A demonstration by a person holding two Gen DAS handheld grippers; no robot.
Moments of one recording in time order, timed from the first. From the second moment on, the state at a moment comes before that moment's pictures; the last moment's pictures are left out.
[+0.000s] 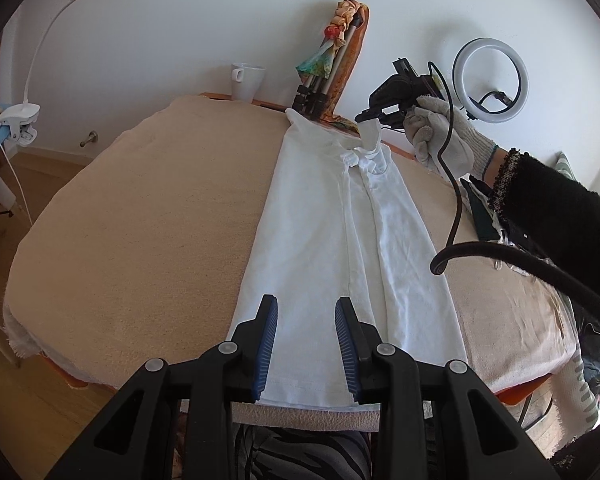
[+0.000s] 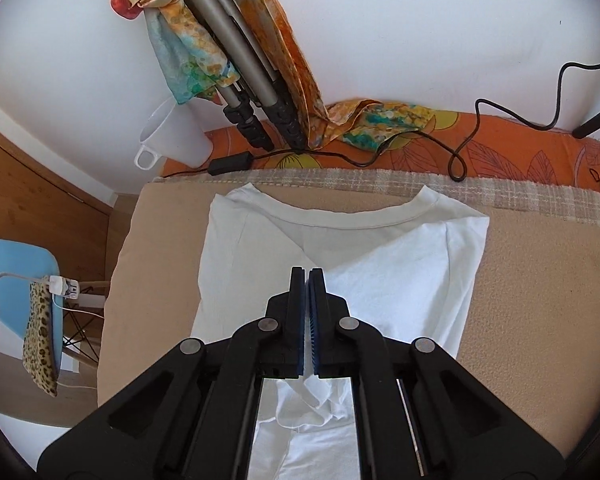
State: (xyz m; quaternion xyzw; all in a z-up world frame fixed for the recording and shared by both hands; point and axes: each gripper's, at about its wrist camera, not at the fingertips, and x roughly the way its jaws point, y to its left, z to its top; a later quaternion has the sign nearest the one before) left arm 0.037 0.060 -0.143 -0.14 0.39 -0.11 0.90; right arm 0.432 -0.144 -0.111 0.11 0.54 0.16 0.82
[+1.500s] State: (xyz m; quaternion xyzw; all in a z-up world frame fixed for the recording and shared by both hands) left arm 0.050 0.113 -0.182 -0.18 0.48 -0.17 0.84; right arm 0.038 -0.207 -0.142 0.18 0.59 0.20 0.76
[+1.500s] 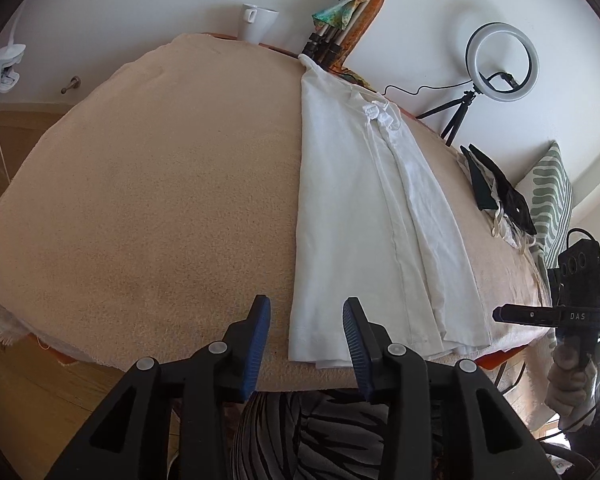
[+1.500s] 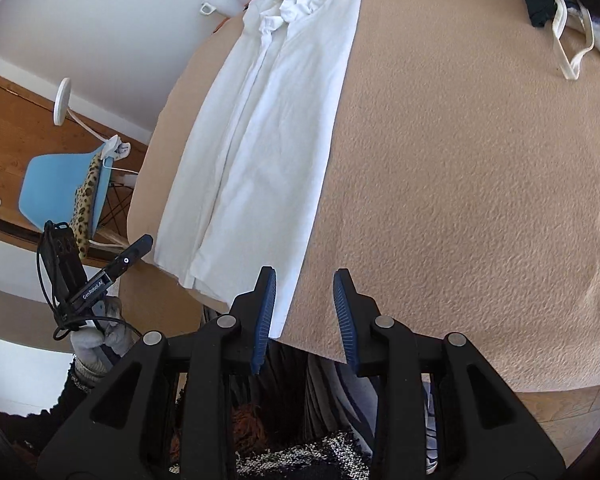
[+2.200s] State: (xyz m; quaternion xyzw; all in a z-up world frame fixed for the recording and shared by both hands) left arm 0.048 0.108 -0.177 -0.21 0.47 -0.20 0.83; right arm 0.027 -0.189 -0.162 0.19 0.60 0.23 0.74
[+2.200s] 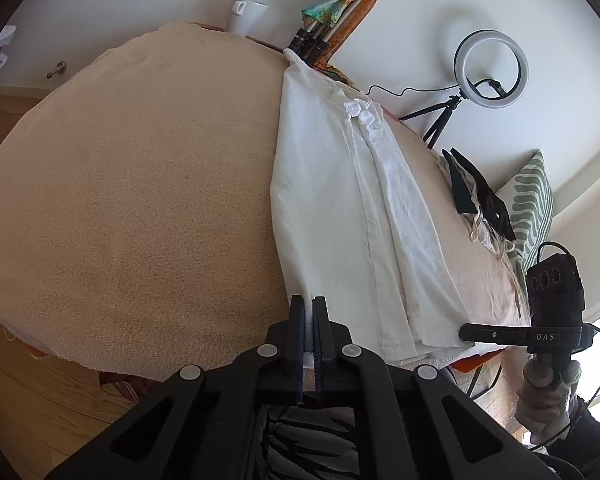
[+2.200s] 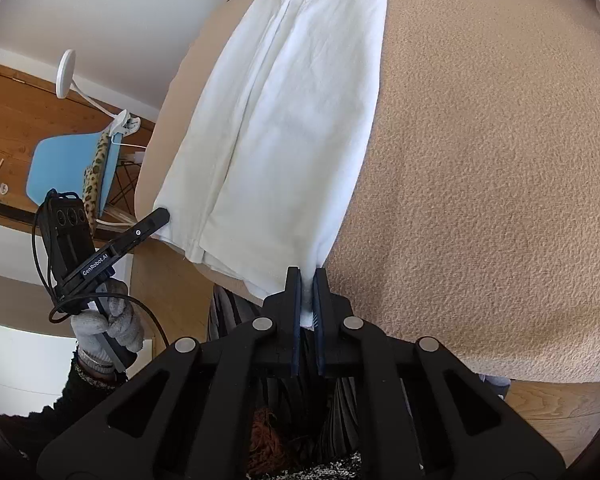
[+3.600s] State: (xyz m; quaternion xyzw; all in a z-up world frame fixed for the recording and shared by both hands) left arm 0.151 0.095 -0.131 -0.22 0.44 -0.21 0.85; right arm 0.102 -0.225 -0.116 0.31 0.52 0.23 0.76
